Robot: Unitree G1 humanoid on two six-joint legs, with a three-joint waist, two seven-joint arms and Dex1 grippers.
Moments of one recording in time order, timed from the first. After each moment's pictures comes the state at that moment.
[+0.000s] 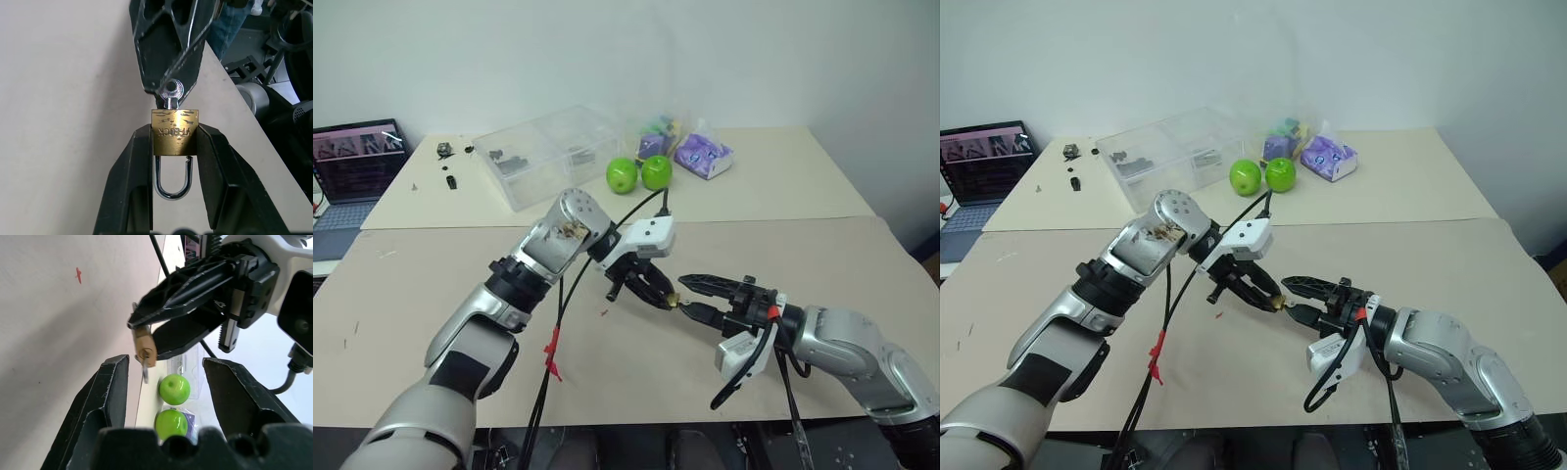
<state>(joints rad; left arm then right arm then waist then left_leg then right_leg) -1.01 0.39 -0.51 0.25 -0.12 0.50 -1.58 -0.10 -0.81 0.08 -0.40 -0.49 -0.59 0.55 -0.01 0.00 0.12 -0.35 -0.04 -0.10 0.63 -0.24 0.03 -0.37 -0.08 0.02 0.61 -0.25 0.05</state>
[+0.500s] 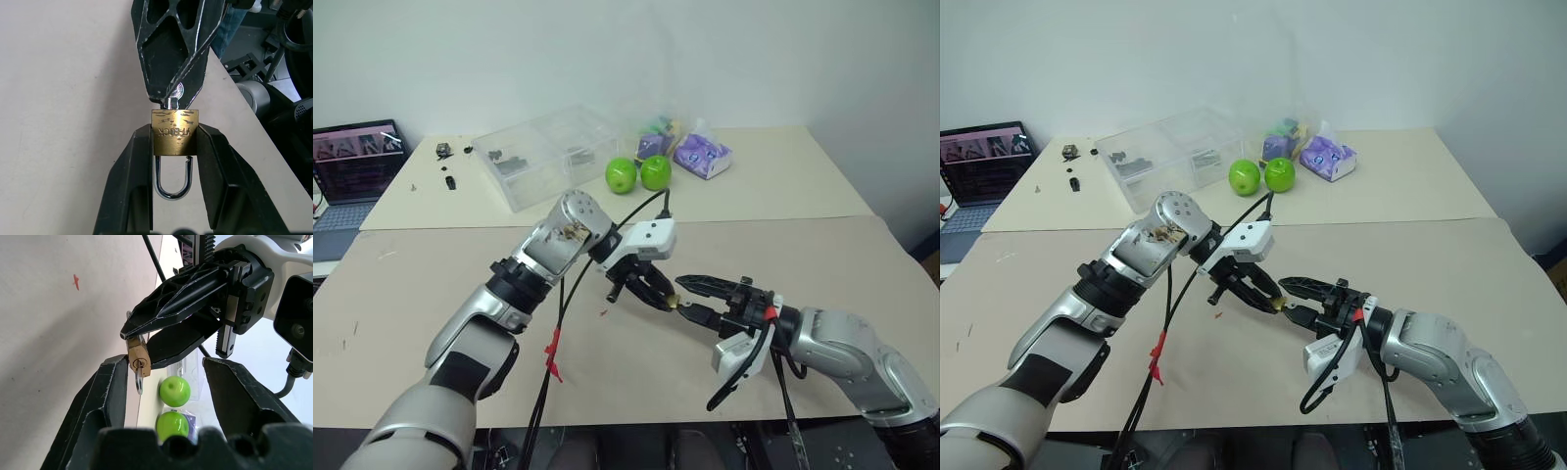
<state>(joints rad) -1.01 0.39 -0.51 0.25 -0.12 0.48 -1.58 -0.10 -0.78 0.09 -0.41 -0.49 -0.58 0.56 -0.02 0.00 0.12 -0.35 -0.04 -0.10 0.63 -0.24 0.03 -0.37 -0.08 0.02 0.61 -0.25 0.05</state>
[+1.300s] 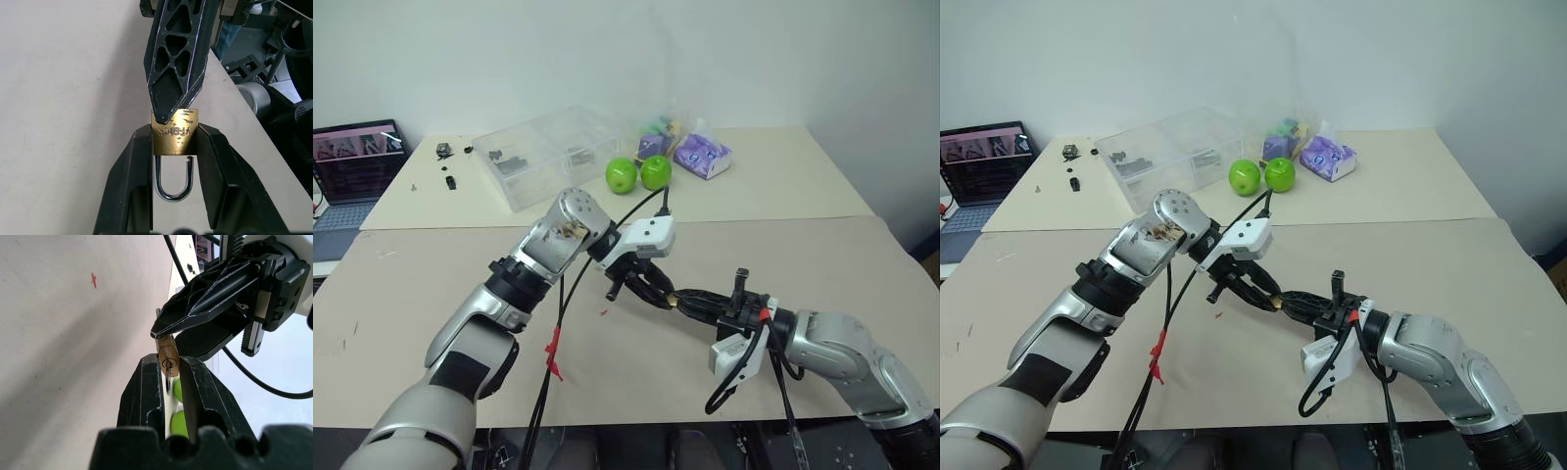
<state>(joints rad) -1.01 0.38 -0.49 0.25 -0.12 0.48 -1.58 -0.09 -0.77 0.10 -0.41 -0.49 -0.54 0.61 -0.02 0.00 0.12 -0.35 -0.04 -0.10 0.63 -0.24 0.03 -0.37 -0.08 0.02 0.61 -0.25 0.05</state>
